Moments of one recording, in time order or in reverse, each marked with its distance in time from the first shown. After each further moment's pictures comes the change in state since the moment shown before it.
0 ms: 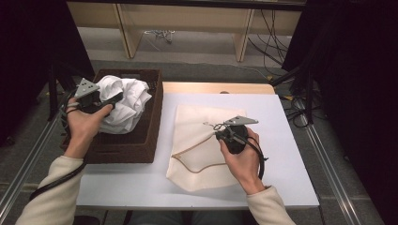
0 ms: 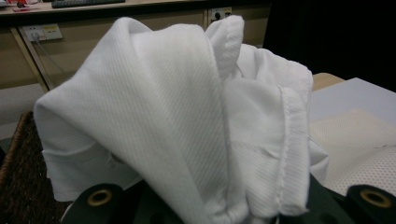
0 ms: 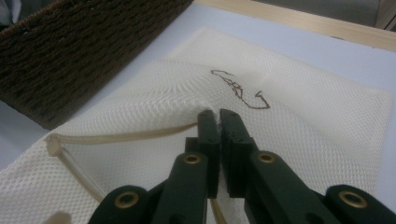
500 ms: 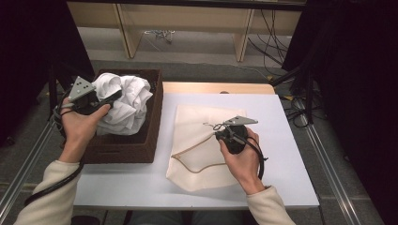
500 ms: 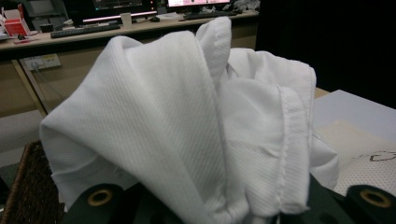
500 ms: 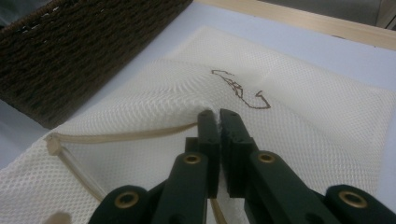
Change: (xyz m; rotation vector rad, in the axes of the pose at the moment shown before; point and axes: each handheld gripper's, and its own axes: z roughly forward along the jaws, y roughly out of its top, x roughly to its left) left arm -0.014 0.014 -0.021 -0.077 -0.027 0.053; right arm 0.000 0.000 0.001 0.004 0.007 -0.003
